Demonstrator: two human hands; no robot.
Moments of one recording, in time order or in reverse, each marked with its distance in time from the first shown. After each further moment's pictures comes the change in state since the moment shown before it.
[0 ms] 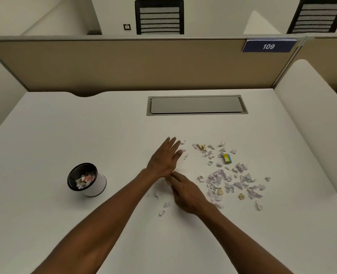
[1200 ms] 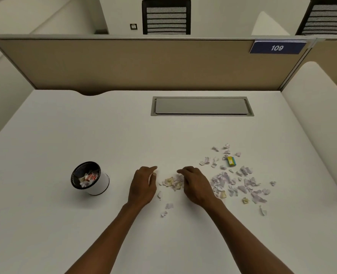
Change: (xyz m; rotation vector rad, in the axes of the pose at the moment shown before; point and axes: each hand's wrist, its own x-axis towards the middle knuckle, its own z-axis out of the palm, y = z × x) left_hand -0.103 -0.037 0.013 -0.213 0.344 -0.254; right_hand 0.017 0.017 -0.023 0.021 0.009 0.196
